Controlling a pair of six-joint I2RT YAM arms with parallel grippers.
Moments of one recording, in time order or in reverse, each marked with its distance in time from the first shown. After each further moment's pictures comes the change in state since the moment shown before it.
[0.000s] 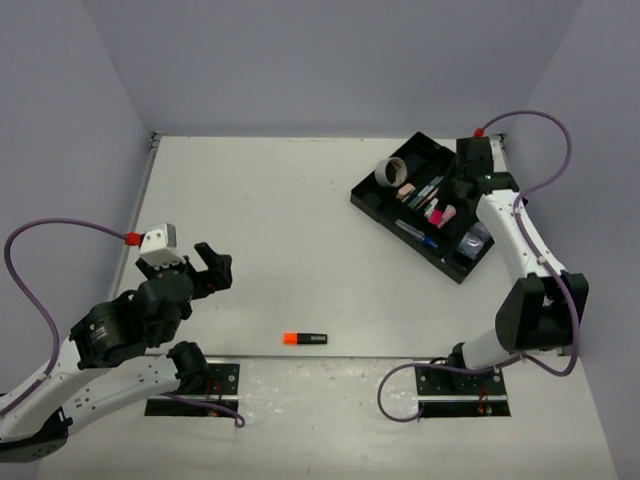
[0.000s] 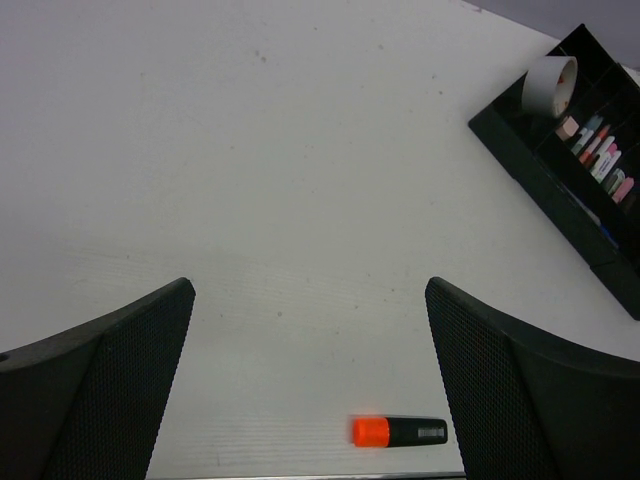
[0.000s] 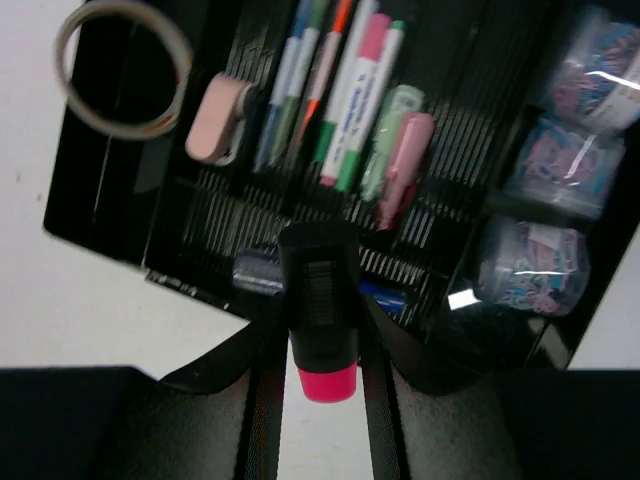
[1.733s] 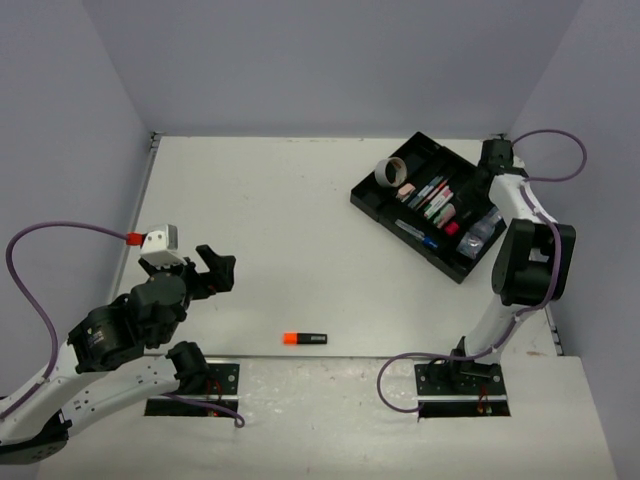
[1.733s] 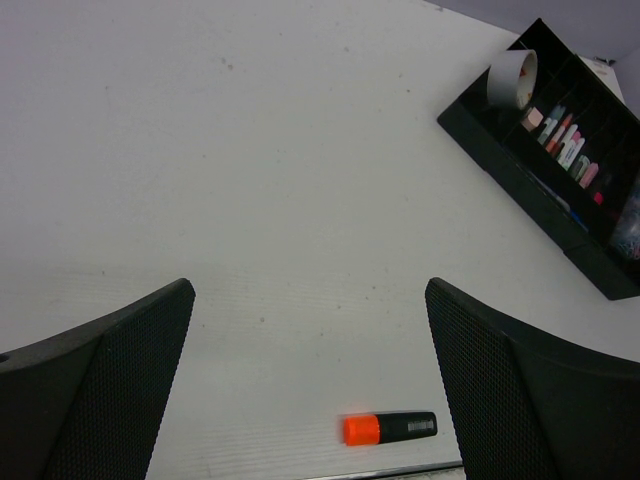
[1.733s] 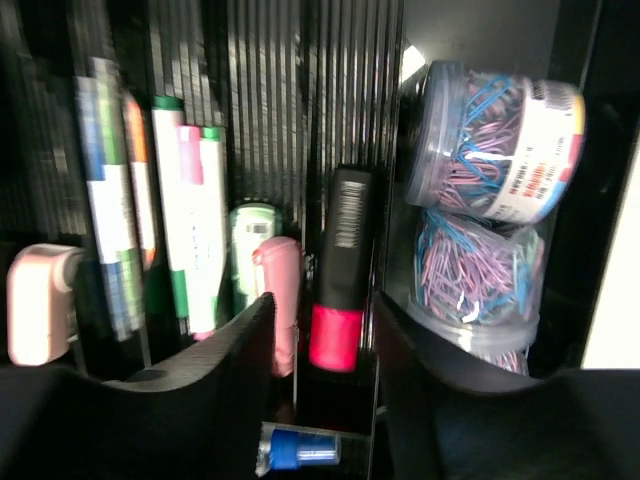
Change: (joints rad) left arm 0.000 -0.039 -0.028 0.077 0.051 0.073; right arm -0.210 0.307 0.054 0.088 -0.017 0.056
